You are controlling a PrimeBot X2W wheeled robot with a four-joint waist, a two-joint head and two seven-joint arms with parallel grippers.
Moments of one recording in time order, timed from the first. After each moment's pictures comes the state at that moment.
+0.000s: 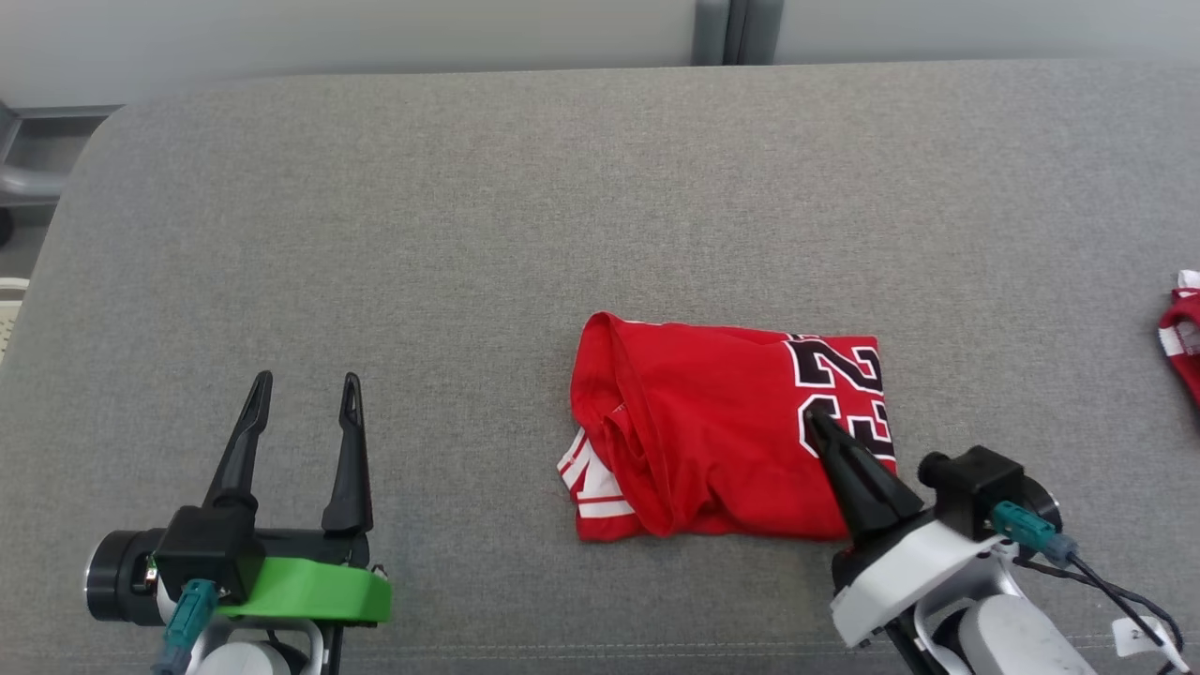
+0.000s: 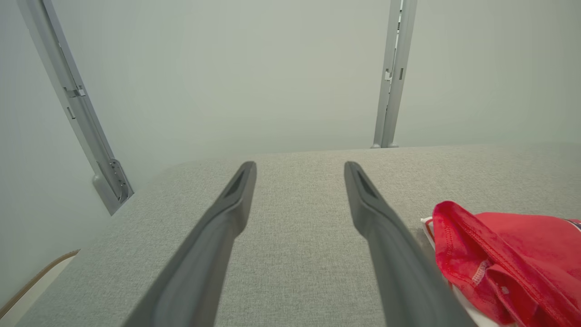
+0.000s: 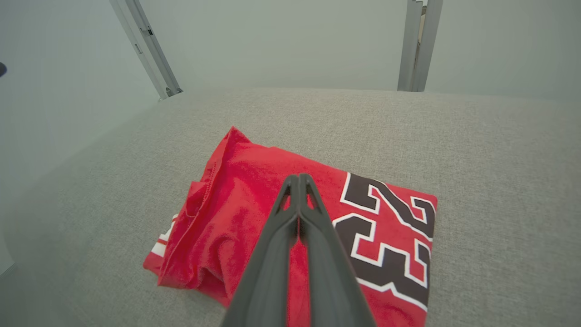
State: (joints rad) left arm -0.06 0.29 -0.30 -0.03 -0.33 0.18 -0.25; right arm -0.08 -0.19 0.27 0.06 0.28 0.13 -0.12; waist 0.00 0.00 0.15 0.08
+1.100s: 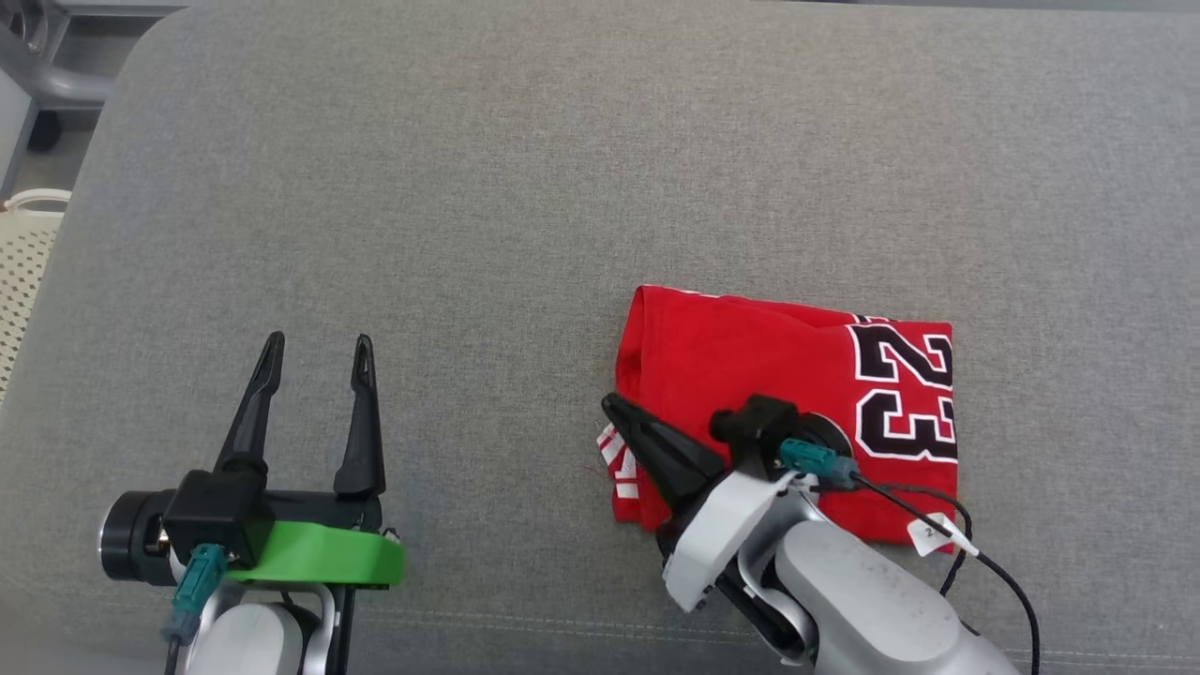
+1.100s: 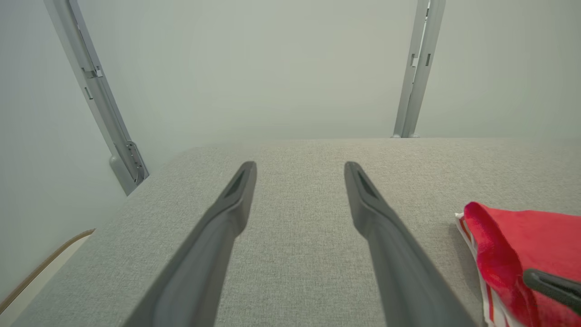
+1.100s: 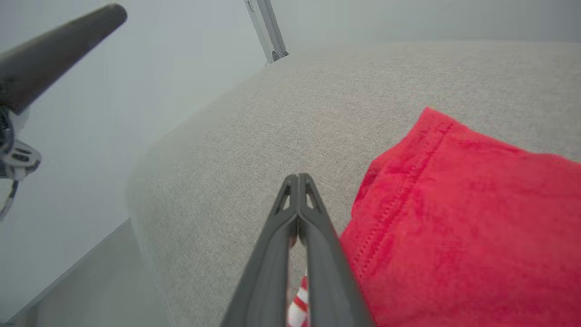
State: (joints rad) left arm -0.14 0.23 -0.27 0.03 -0.30 0.12 -0.26; right arm -0.49 -0.07 0.74 0.52 0.48 0.13 -0.26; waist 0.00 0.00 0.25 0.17
